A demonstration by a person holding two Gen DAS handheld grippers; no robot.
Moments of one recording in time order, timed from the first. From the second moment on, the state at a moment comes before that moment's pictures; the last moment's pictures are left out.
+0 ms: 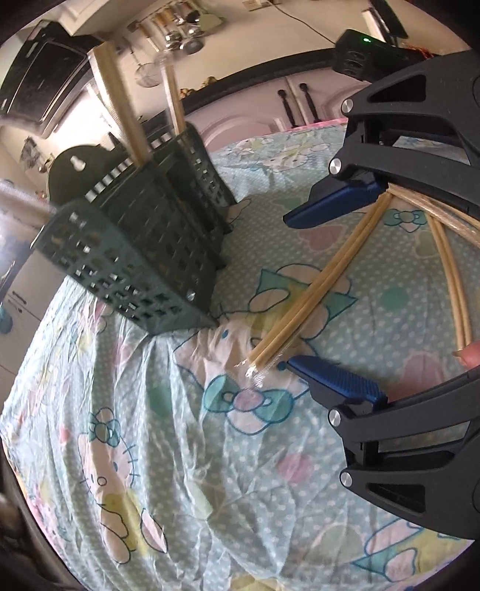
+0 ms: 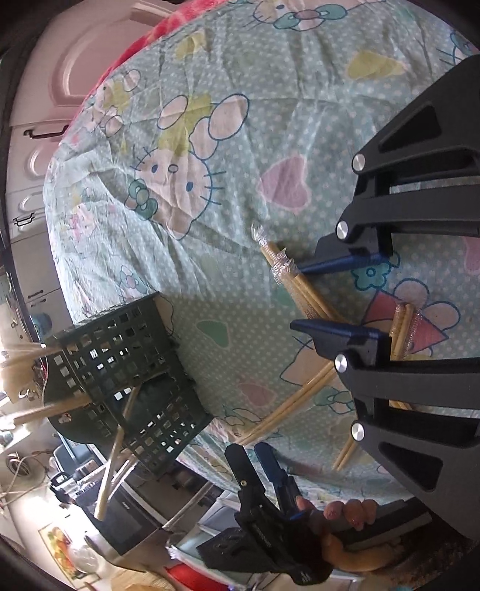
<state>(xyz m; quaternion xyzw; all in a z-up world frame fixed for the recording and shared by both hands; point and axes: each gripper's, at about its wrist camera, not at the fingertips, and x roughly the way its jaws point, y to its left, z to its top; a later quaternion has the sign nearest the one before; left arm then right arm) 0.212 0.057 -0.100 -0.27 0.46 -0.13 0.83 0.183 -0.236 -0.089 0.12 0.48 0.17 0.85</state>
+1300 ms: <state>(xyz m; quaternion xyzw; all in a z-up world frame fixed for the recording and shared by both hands) 0.213 0.091 -0.057 -0.31 0.38 -0.14 0.86 0.191 -0.234 -0.018 0.14 0.42 0.22 0.87</state>
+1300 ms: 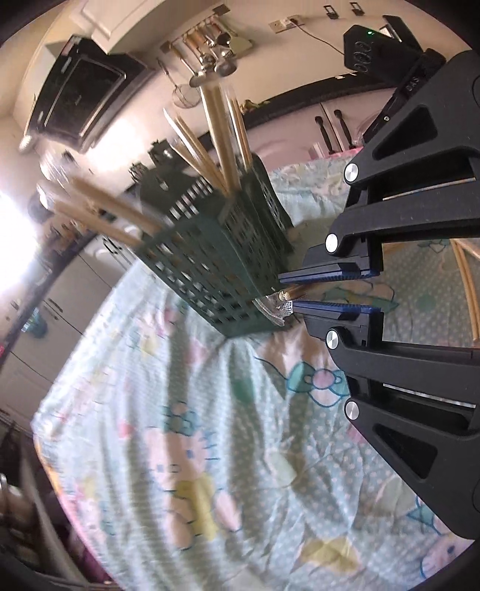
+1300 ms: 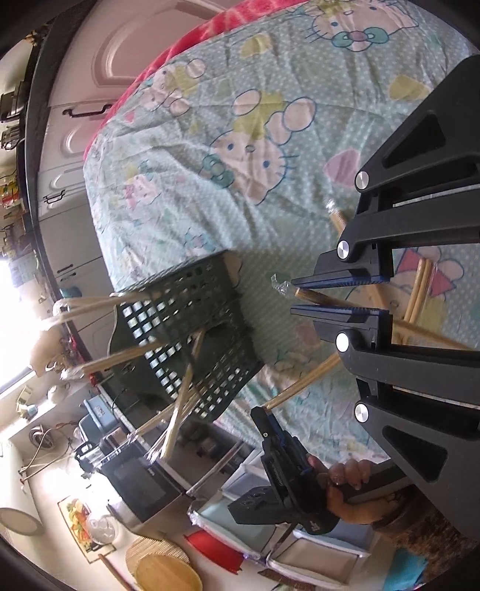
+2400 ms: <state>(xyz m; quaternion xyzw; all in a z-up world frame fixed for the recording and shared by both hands) 0.158 0.066 0.076 -0.19 0.24 -0.19 0.93 0.186 -0.203 0.083 0.10 0.31 0.28 0.90</state>
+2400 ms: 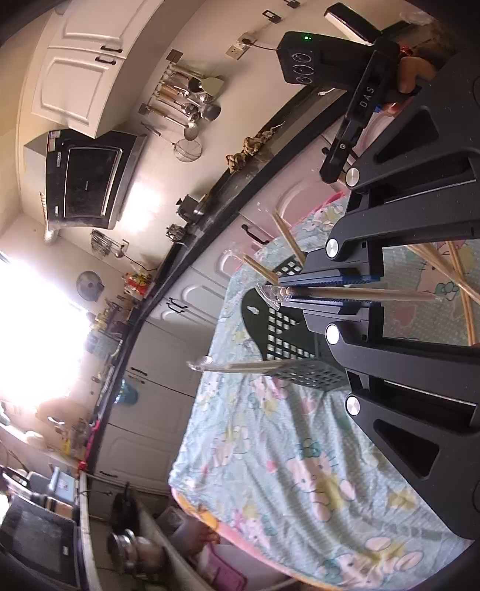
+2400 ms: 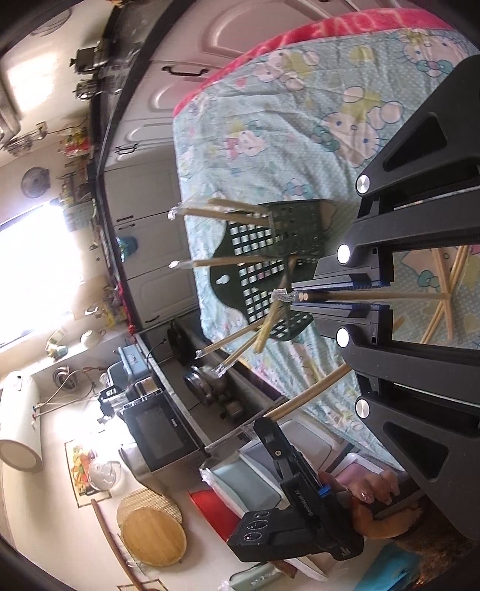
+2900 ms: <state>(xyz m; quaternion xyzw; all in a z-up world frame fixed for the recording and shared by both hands) 0.156 0.067 0.112 -0.16 0.20 -0.18 0.95 0.192 -0.196 0.116 0.09 0.26 0.28 0.92</state>
